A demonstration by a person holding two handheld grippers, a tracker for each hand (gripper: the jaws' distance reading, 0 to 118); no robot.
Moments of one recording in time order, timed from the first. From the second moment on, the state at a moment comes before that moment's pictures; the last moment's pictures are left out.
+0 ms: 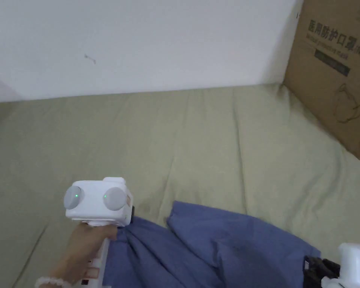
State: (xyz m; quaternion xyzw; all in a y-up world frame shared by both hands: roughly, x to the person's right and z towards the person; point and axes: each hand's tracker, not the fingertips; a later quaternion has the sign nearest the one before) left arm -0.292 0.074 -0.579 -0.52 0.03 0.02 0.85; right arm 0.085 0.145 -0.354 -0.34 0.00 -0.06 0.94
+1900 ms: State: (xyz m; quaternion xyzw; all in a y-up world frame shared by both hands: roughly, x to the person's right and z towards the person) left arm -0.415 0.403 -0.405 -0.27 0.12 0.10 0.95; right arm 0.156 0.427 -0.483 -0.24 0.08 -0.07 0.97
